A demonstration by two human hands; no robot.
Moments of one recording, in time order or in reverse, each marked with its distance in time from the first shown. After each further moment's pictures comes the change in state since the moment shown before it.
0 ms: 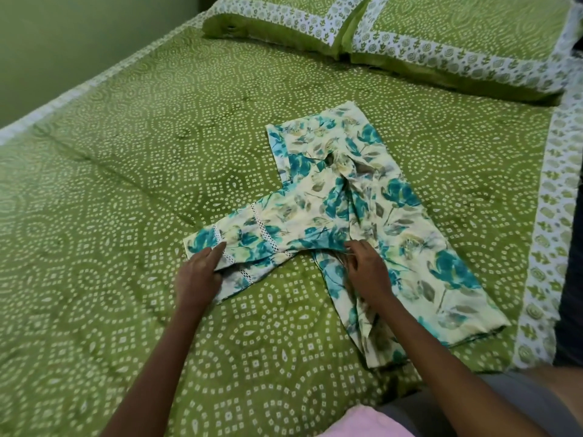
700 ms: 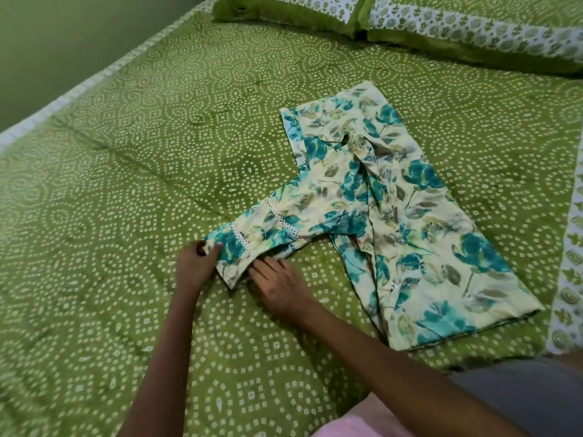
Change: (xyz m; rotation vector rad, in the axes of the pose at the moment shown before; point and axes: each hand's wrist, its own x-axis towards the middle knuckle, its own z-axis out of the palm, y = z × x) left_hand -0.004 -0.026 -0.011 -0.407 -0.113 -0.744; right_hand -0.048 -0.136 0.089 -0.099 -0.025 -0.777
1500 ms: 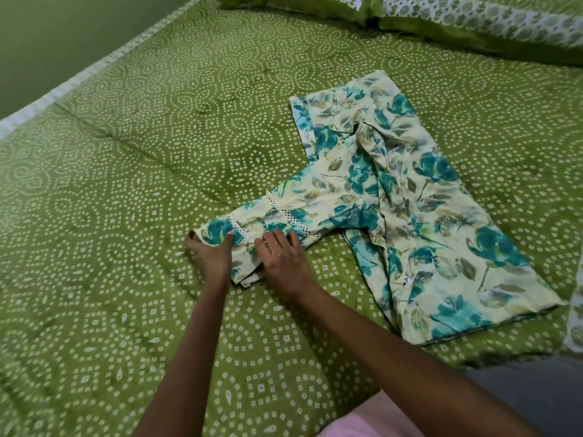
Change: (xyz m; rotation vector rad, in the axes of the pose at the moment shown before) left_hand -0.007 0.009 0.027 -0.537 0.202 -0.272; right_hand 0.026 -0.003 0.011 -0.207 0.078 0.152
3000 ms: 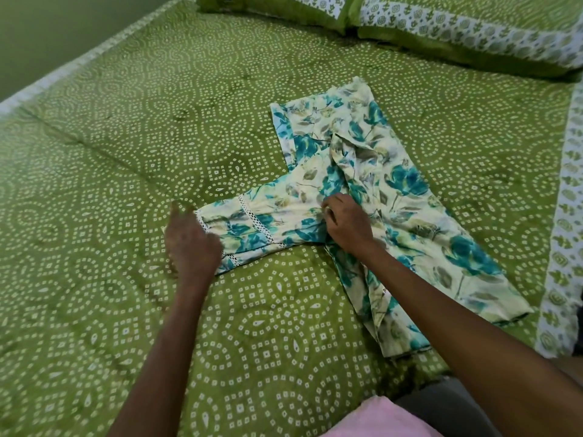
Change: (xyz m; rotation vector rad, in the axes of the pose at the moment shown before) left_hand 0.001 0.037 0.008 0.766 0.039 0.646; right_hand 0.015 0.157 -0.048 0.280 -0.146 0.445
